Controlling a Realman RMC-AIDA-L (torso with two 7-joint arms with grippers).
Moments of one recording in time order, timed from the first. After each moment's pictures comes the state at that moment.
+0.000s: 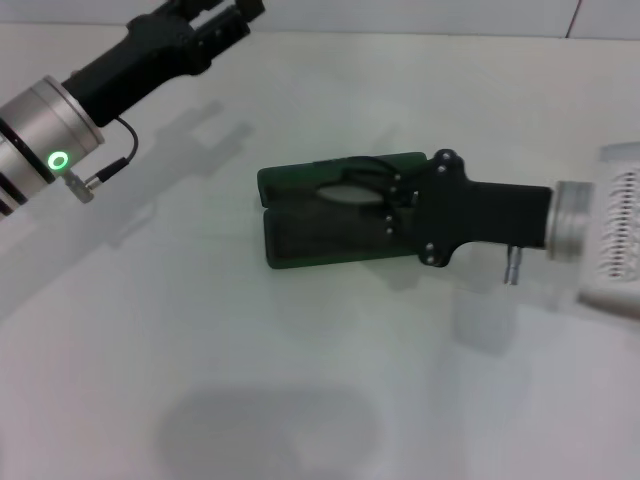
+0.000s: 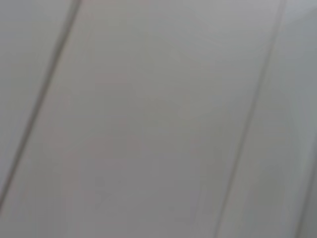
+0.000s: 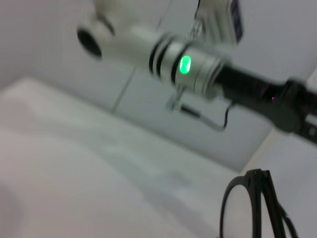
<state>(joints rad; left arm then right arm) -0.55 -2.08 0.70 0.41 1.34 1.37 -1.21 0.56 2.03 -1.66 -0.66 -1.16 -1.07 0.58</state>
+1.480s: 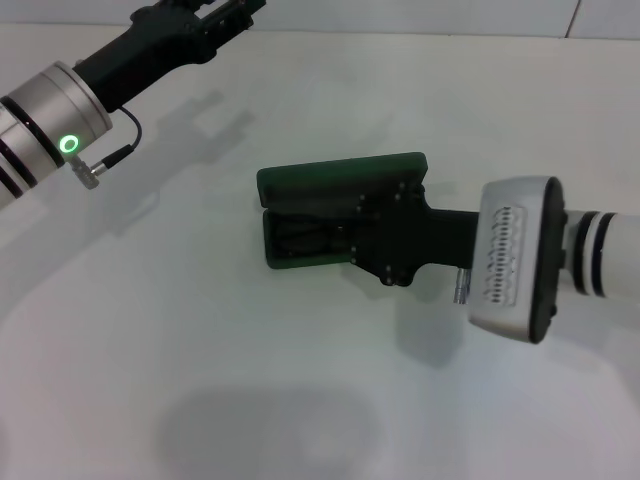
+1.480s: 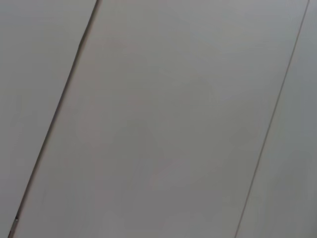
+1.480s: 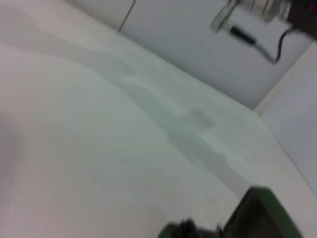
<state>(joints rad) -0.58 -2.08 0.71 0.40 1.34 1.28 -1.21 0.54 2.03 -2.01 -0.82 -1.11 -0.63 0.70</state>
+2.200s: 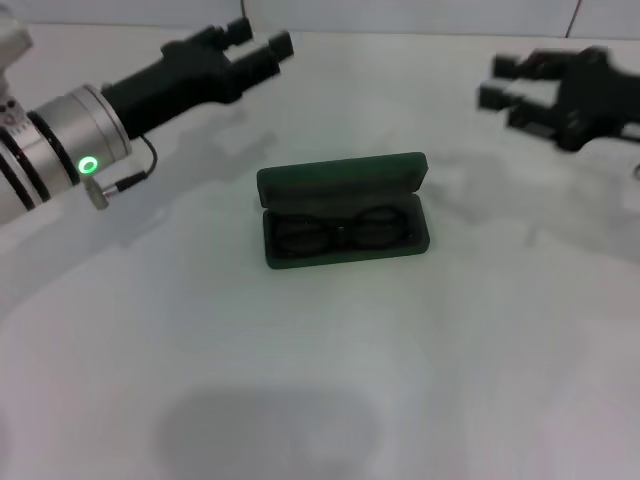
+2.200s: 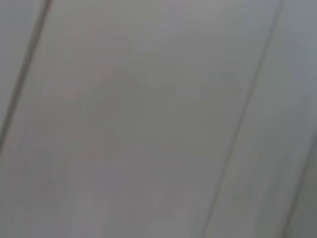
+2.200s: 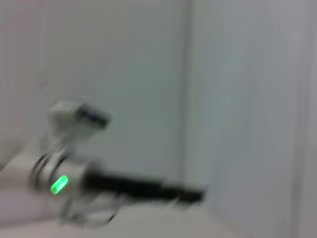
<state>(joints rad) -0.59 -2.08 0.71 0.41 1.48 1.26 -1.23 0.63 1.87 -1.38 -0.49 -1.11 -1.34 1.12</state>
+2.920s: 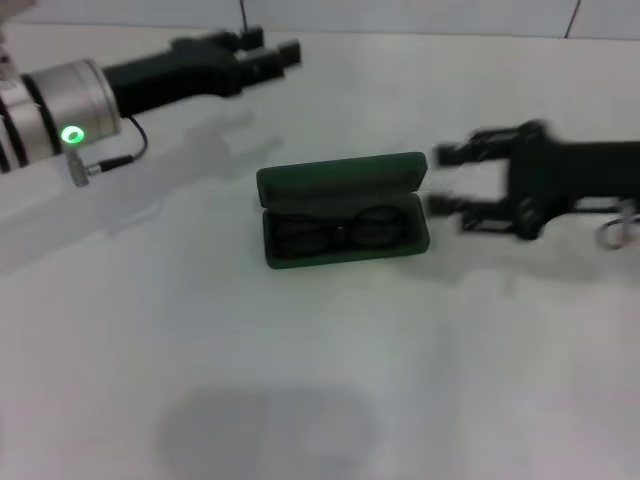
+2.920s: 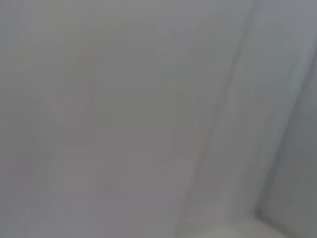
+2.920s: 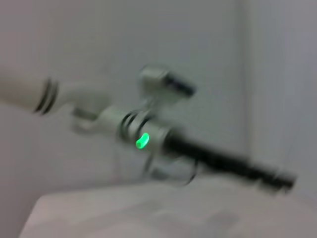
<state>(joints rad) -0.61 -2.04 0.77 0.55 1.64 1.28 -1.49 0.67 1.95 -1.19 -0.57 -1.53 -1.50 1.20</state>
